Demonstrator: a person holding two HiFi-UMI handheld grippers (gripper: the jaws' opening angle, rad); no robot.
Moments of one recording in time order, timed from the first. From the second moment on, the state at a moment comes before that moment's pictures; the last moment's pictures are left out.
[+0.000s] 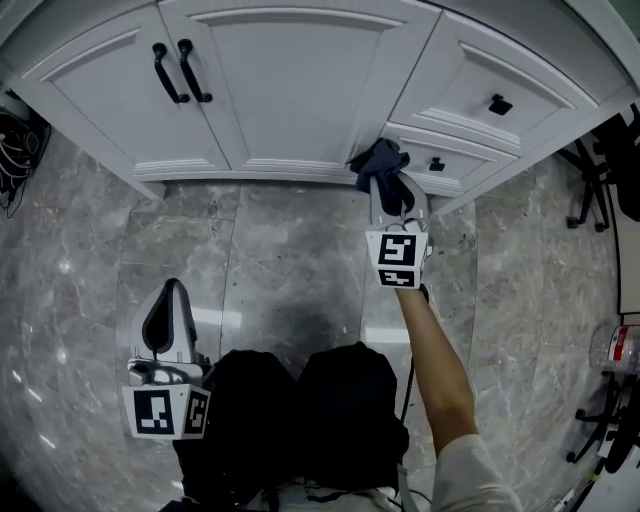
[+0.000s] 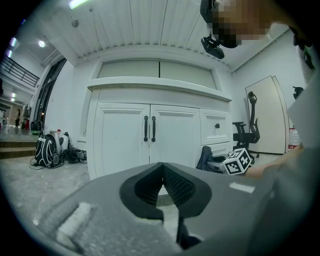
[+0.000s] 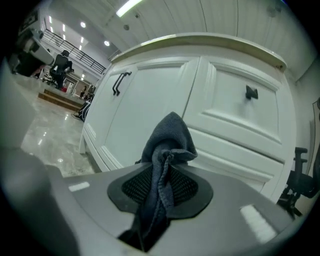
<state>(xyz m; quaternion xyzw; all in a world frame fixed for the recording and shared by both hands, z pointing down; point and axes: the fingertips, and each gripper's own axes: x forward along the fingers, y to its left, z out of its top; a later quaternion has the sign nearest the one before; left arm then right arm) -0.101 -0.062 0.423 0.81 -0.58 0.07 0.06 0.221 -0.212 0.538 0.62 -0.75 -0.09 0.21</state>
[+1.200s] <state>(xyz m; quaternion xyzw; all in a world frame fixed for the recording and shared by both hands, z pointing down) -0.199 -0.037 0.414 0.79 -0.61 0.03 0.08 0.022 -0.295 0.306 0.55 -0.77 -0.28 0.19</state>
